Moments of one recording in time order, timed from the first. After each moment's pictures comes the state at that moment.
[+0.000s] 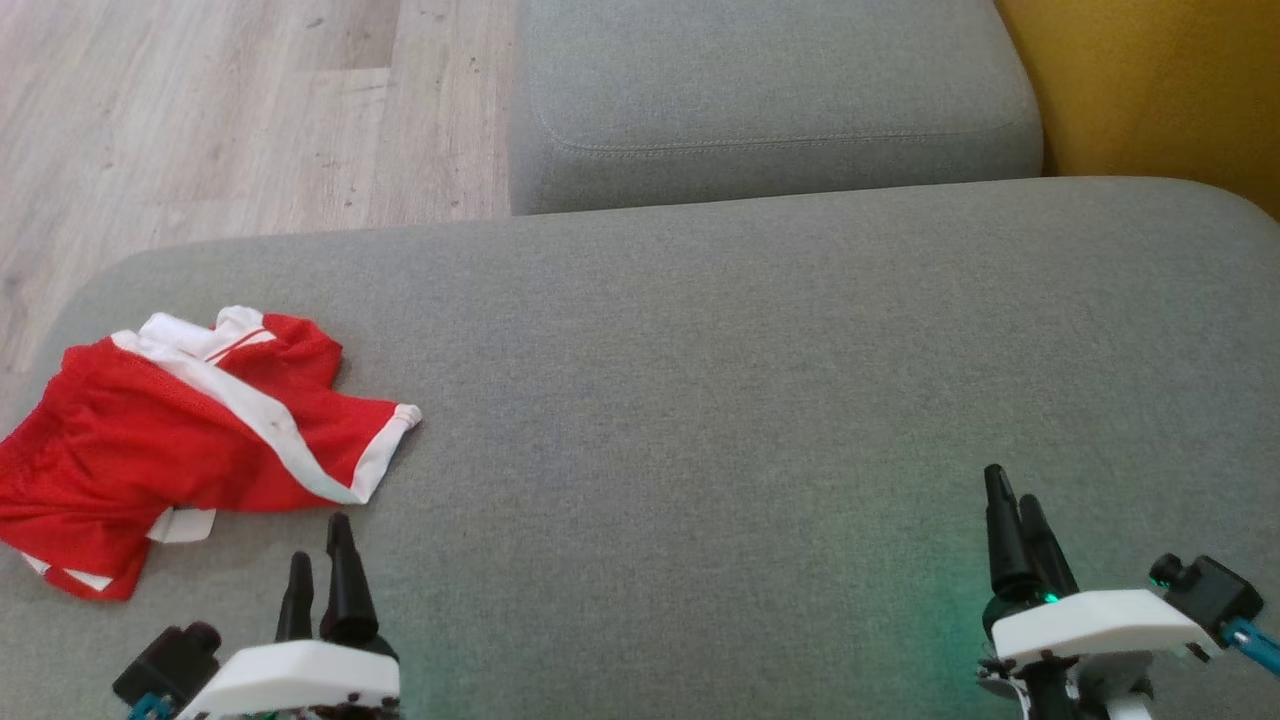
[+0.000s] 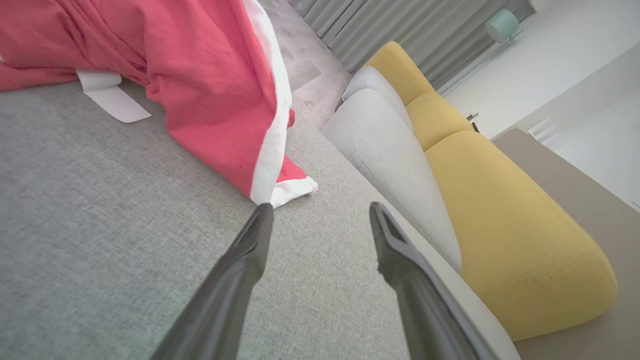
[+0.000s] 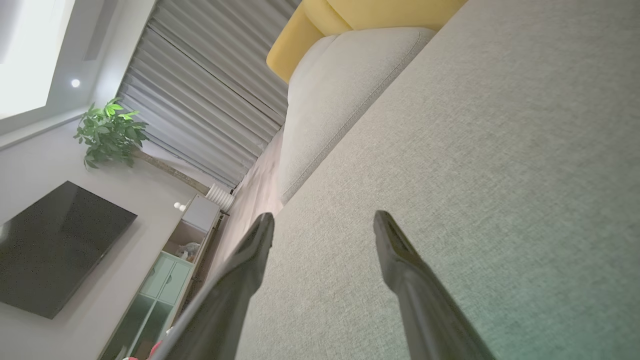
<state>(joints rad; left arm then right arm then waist) 0.05 0.03 -0.08 0.24 -0.90 -0.02 -0.06 0.03 -0.03 0.06 0.30 0.90 0.13 -0.05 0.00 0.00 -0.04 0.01</state>
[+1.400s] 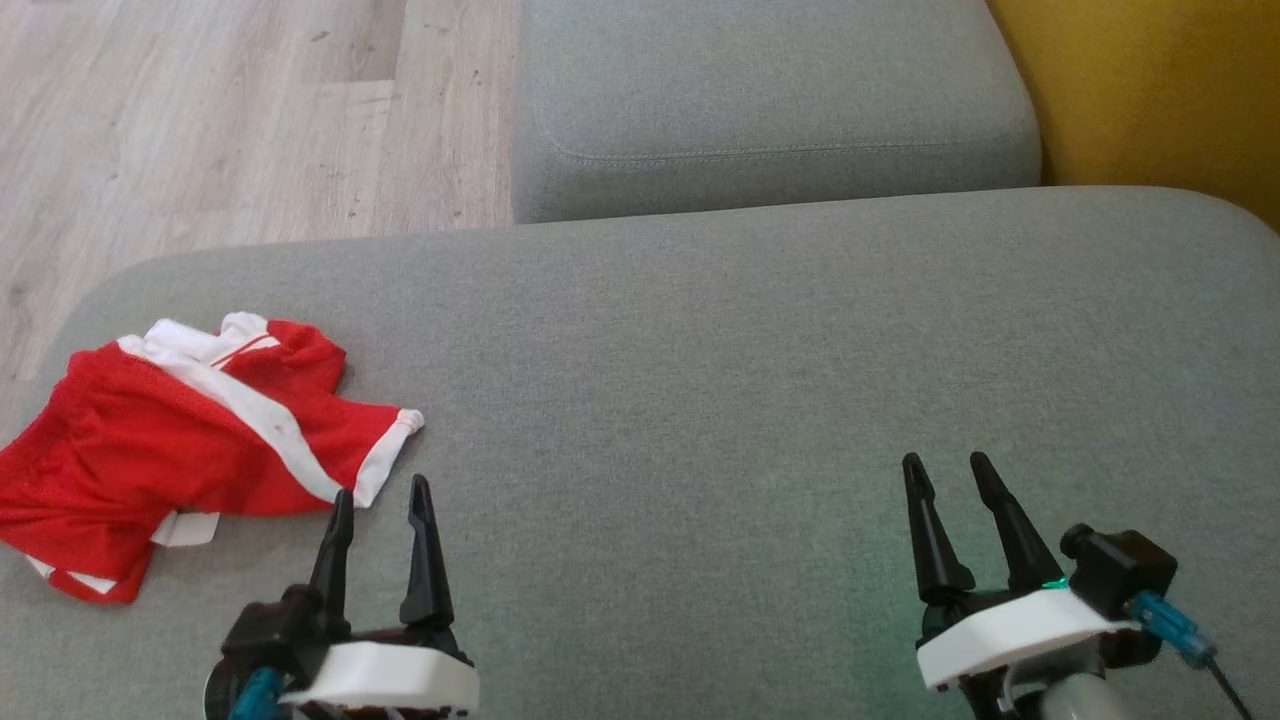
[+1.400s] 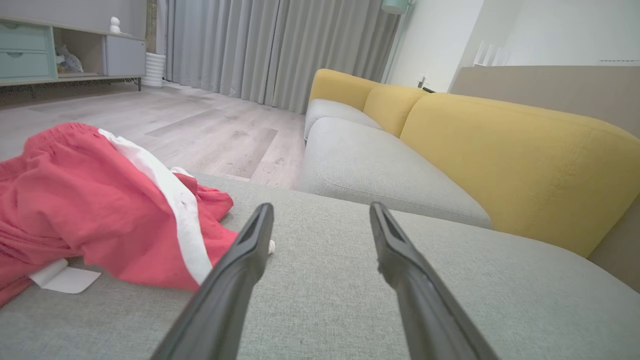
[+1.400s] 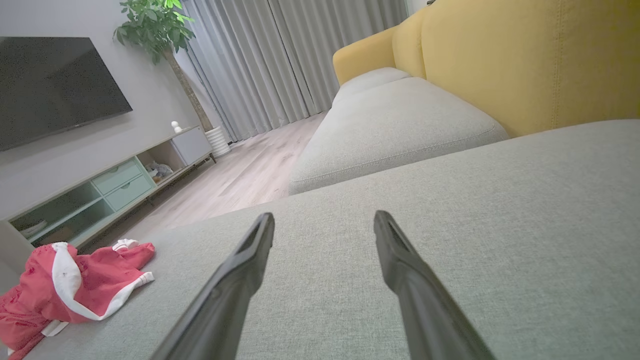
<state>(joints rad) 0.05 0.04 -0.20 0.16 -0.36 0.04 -0.18 0.02 -0.04 0.16 0.26 0.35 0.13 -0.17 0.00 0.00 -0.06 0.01</state>
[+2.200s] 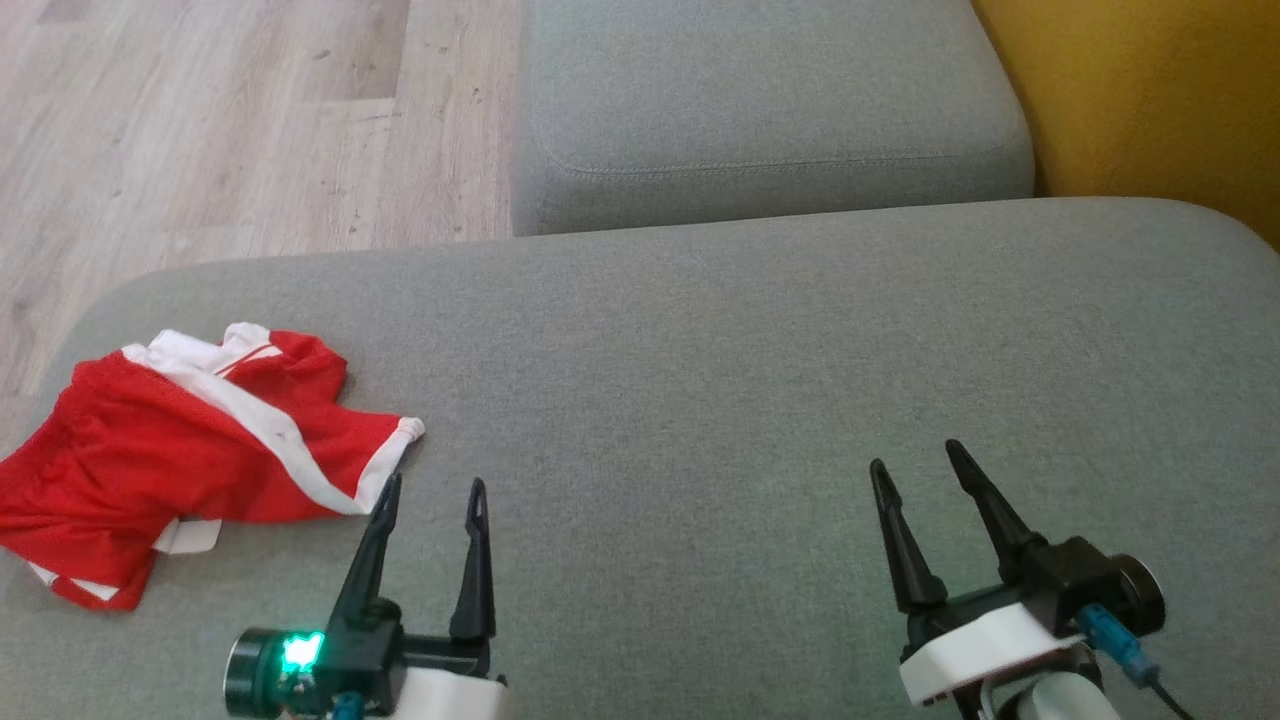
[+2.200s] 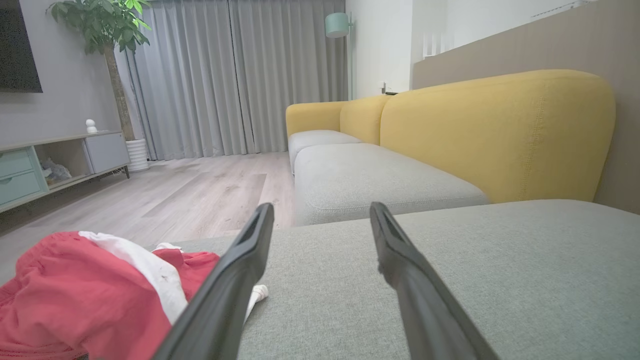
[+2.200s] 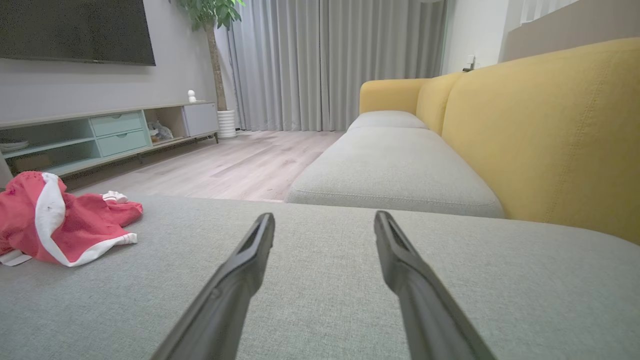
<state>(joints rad) 0.05 0.05 -0.25 0.15 -0.08 0.09 -0.24 0.02 -0.04 0.17 0.24 0.06 0.13 -0.24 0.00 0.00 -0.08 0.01</state>
